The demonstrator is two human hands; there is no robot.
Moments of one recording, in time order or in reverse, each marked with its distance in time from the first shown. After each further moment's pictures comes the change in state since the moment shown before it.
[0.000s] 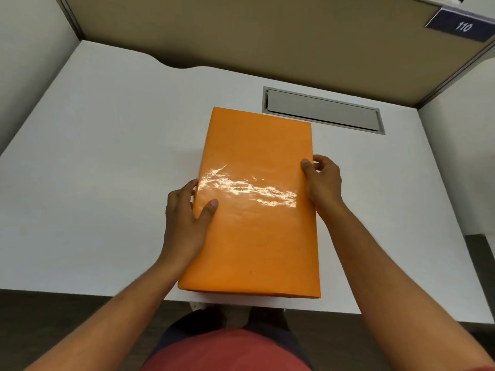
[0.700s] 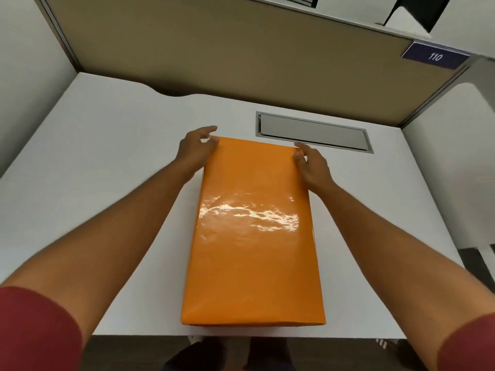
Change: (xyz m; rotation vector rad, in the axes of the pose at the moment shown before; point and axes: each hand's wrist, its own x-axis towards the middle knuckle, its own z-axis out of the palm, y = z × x) left_hand 0.200 0.087 0.005 -0.081 -0.147 0.103; right_hand 0.081 -0.033 0.009 -0.396 -0.164 -0.284
